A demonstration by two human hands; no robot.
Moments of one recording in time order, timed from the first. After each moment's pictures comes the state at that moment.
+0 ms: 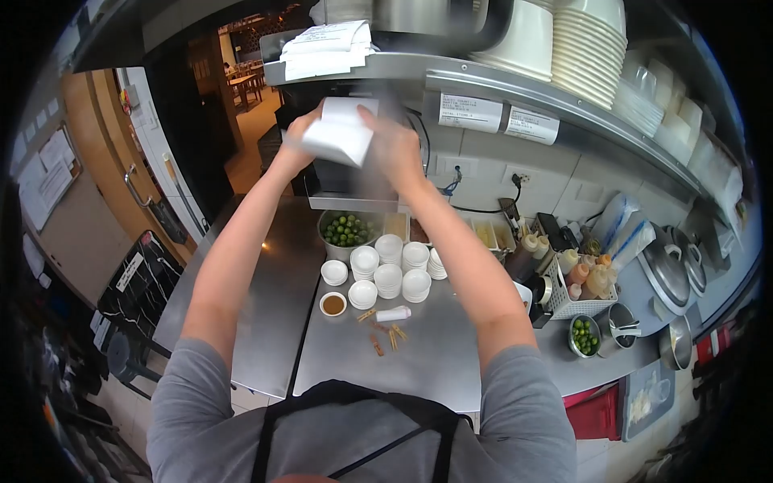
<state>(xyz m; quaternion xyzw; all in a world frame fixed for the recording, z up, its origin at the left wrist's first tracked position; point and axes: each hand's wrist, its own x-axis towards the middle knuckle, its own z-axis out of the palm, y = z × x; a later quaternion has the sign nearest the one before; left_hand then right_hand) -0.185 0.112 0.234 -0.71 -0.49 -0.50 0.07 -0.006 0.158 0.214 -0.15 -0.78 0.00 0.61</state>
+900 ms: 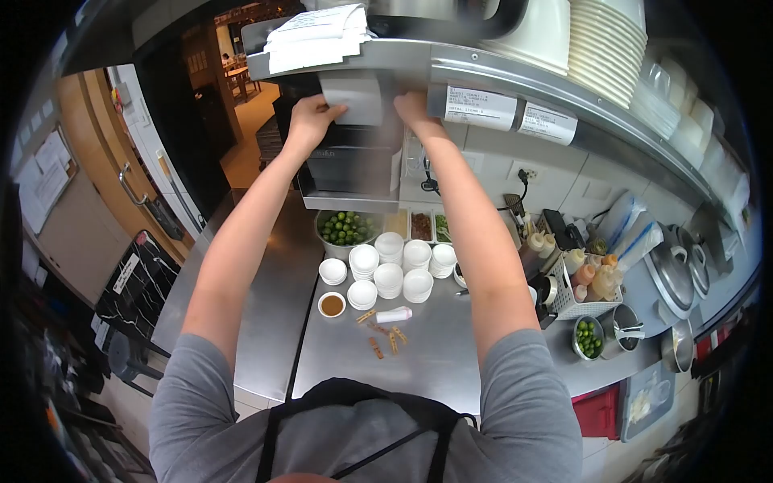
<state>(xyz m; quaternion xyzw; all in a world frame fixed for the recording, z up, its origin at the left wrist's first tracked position) -0.179 0.158 0.240 -0.63 -0.56 -0.54 0.01 -0.010 0.277 0.243 -0.33 -0.79 -0.04 0.52</state>
